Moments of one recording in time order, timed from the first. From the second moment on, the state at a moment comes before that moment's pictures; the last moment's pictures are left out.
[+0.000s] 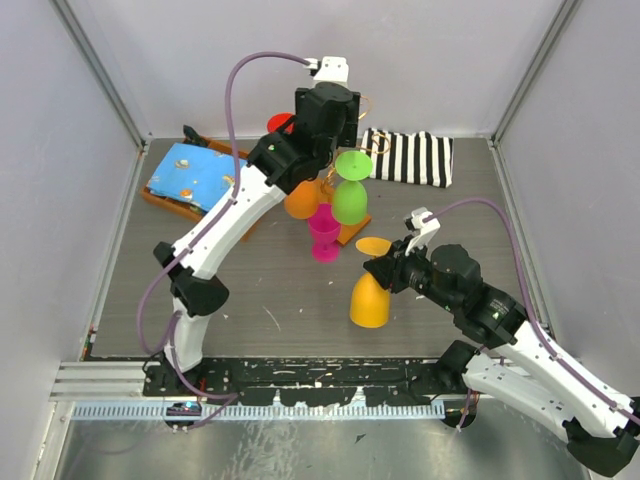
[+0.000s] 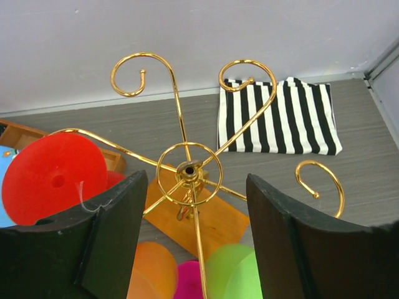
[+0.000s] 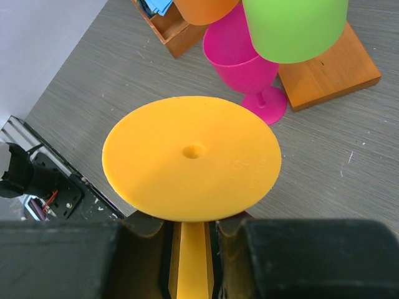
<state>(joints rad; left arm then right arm) -0.85 2.02 2.45 -0.75 -0.64 -0.26 0.79 0.63 0.76 -0.42 0.04 0.43</state>
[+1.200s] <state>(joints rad) -0.81 2.17 2.49 -0.72 -0.69 -0.26 0.79 0.69 0.74 -0.42 0.04 0.41</state>
